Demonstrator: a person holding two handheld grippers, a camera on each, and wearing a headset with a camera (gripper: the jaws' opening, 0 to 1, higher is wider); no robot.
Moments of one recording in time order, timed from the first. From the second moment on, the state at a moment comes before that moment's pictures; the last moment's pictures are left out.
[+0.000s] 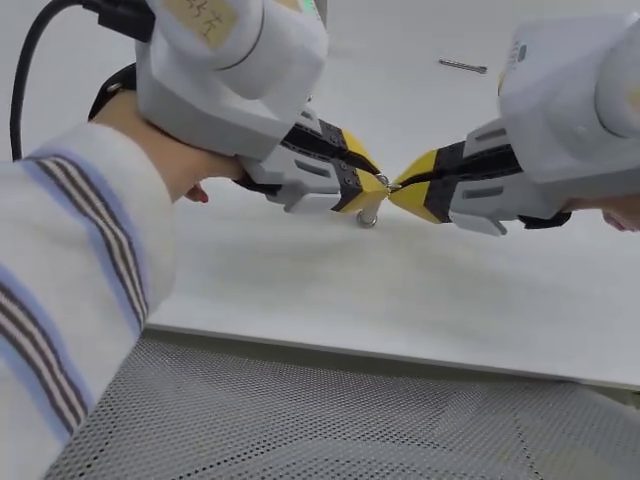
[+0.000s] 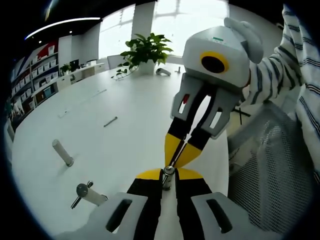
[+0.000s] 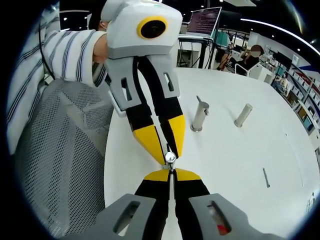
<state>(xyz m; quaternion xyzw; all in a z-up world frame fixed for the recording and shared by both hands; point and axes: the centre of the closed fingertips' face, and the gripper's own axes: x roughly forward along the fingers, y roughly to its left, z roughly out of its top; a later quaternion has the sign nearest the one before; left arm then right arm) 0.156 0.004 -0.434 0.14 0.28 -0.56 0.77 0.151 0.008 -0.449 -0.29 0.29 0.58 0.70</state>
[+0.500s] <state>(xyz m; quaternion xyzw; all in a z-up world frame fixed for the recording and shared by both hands) 0.156 0.004 -0.434 0.13 0.28 -0.55 0.77 0.154 0.006 -0.446 -0.30 0.28 0.58 0.70</state>
